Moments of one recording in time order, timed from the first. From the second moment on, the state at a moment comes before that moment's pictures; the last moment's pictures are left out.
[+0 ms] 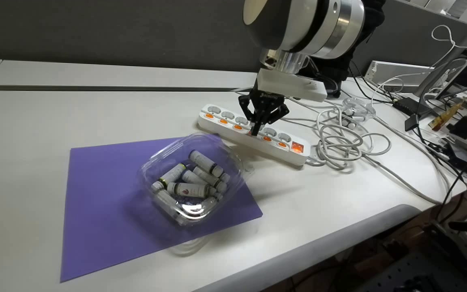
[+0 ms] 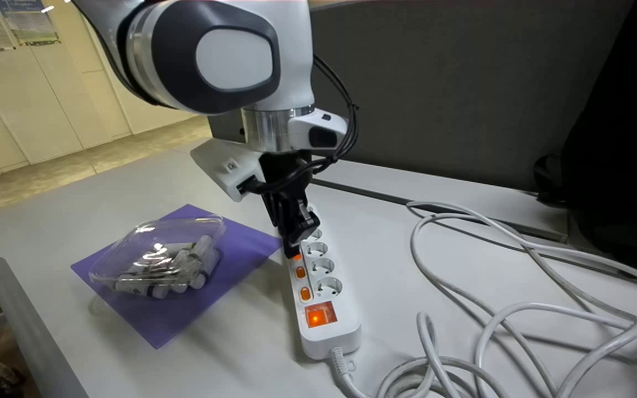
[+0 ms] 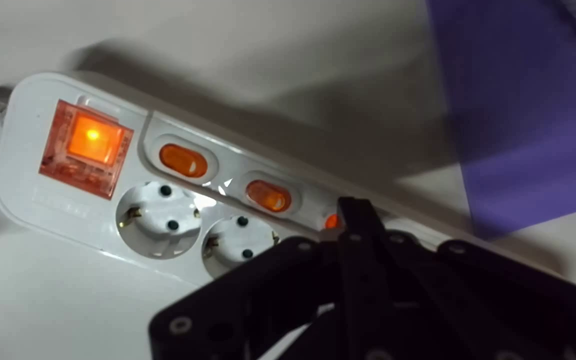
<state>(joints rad) -0.02 0.49 -0.04 -2.19 0.15 2.65 0.14</state>
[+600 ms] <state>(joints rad) -0.24 0.57 0.06 -2.05 0.39 2.40 -0.13</state>
